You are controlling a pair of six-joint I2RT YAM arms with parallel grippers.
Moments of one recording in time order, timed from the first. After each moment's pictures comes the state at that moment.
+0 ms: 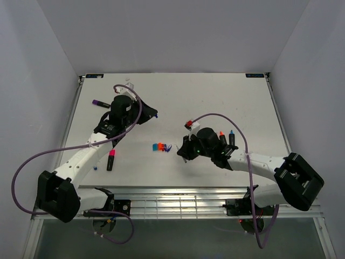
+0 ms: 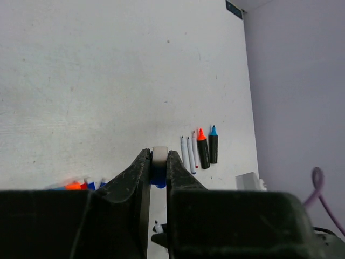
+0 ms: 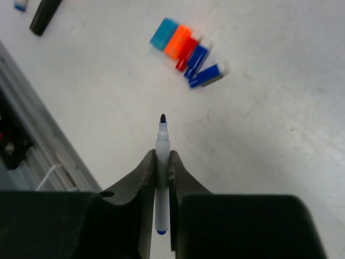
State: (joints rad) left arm -0.45 1.26 0.97 -0.13 0.12 -0.79; right arm 0.87 1.33 0.63 0.19 -0.12 0.37
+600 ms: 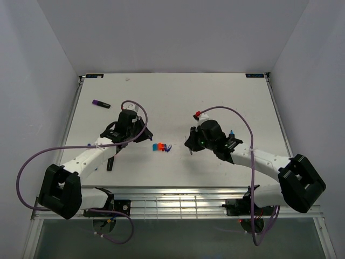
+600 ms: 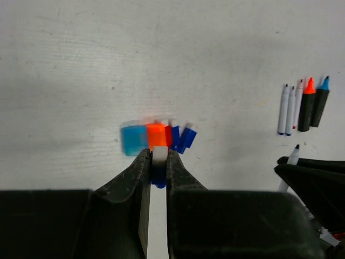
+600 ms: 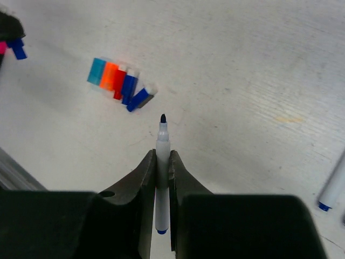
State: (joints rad) left arm -0.44 1.27 0.80 -0.22 0.08 -0.68; right arm 0.76 1.31 0.68 0.04 -0.09 0.44
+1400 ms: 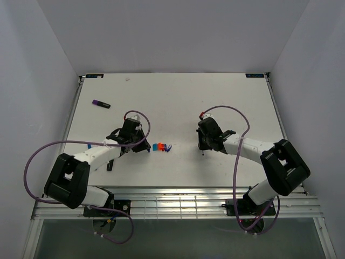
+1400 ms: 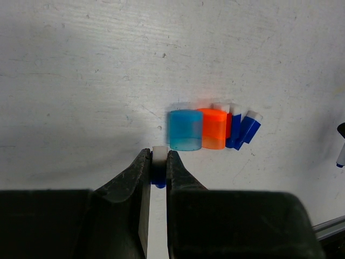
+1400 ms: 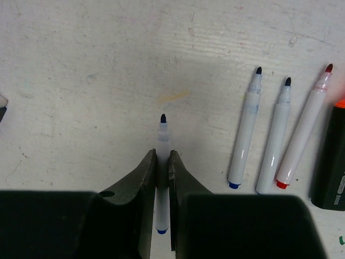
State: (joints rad) left arm -0.44 1.38 0.67 -0.20 0.05 -0.67; right arm 0.66 1.51 0.77 -0.19 0.15 0.42
